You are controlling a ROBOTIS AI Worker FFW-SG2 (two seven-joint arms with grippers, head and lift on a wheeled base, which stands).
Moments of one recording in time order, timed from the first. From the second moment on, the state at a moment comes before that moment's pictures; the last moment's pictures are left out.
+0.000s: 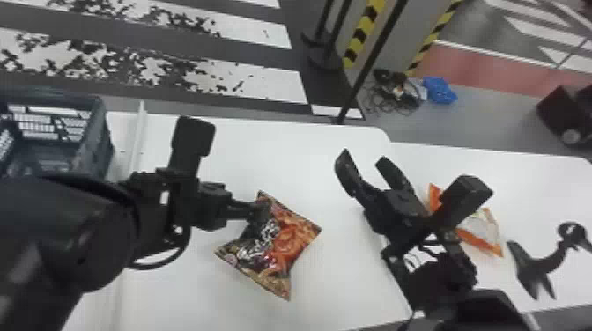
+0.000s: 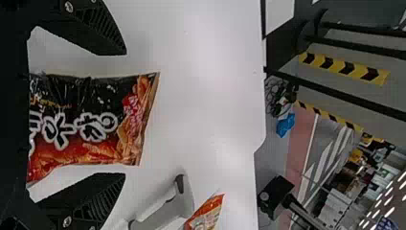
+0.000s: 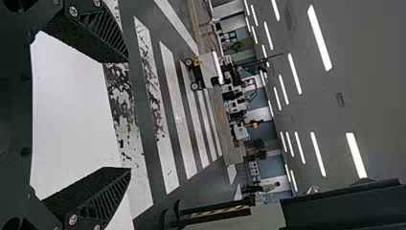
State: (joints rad) left arm -0.11 0.03 -0.43 -1.82 0.39 1.07 -0.15; right arm 0.54 -0.18 -0.21 -2.17 -0.50 0.21 0.11
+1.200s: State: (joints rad) left arm 0.31 0.26 0.07 -2.18 0.29 0.49 -0.05; right arm 0.57 -0.18 -0.14 -2.20 -0.40 0.23 0.16
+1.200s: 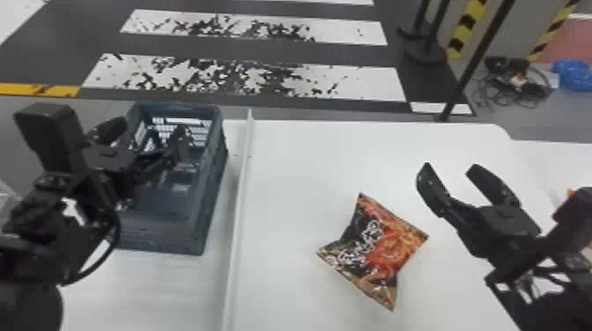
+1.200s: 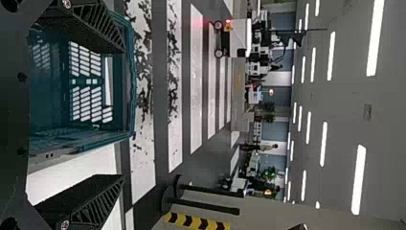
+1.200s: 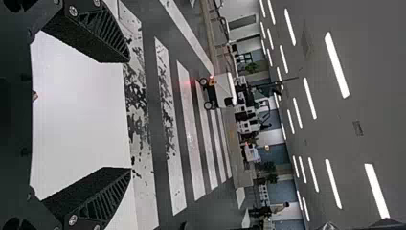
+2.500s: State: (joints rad) left arm 0.48 0.27 0.06 -2.23 0.29 0.31 -0.06; right arm 0.75 -0.36 0.14 -2.25 0.11 0.45 0.20
